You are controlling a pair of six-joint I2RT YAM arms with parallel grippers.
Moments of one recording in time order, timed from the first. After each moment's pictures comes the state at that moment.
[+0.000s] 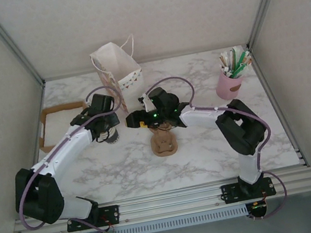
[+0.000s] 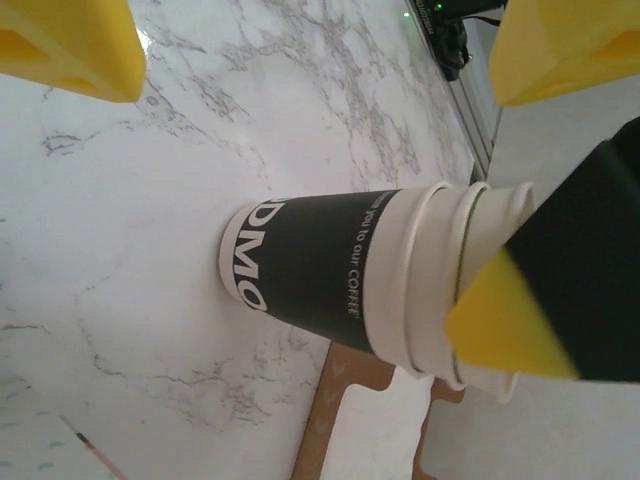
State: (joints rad) left arm -0.39 1.42 1.07 -0.62 -0.25 -0.63; right arm 0.76 1.88 1.18 0.09 -0.58 0.78
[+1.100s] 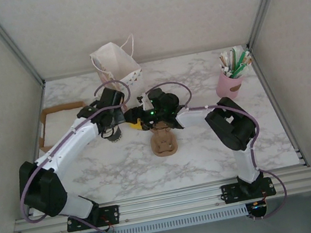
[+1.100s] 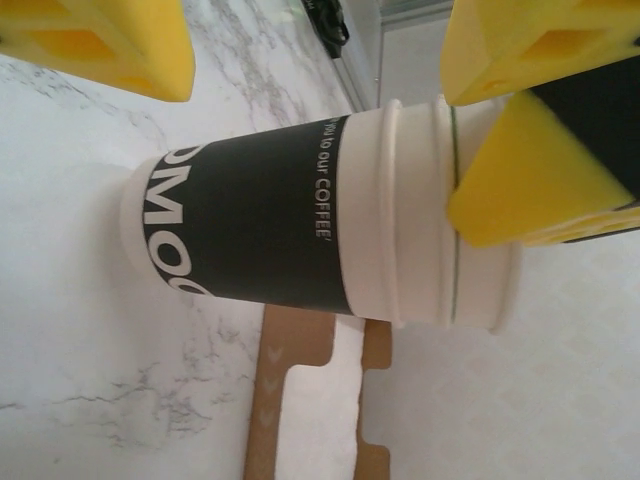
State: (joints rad) left arm -0.48 1.49 1.22 -0.79 -0.33 -0.63; right arm 0.75 1.98 1.18 0.38 -0.70 1.12
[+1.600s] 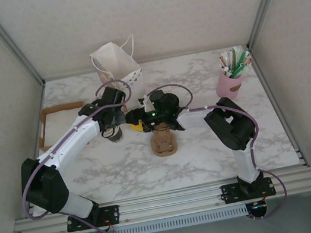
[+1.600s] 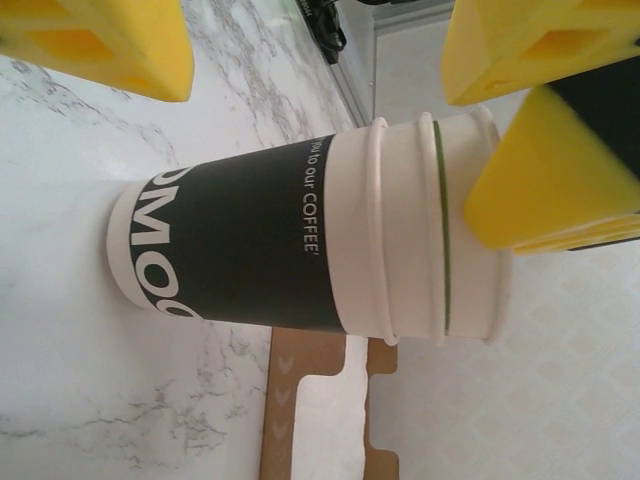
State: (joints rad) left arm -0.48 1.52 1.25 -0.83 -0.31 -0.63; right arm 0.75 1.98 1.14 0.41 -0.70 1.15
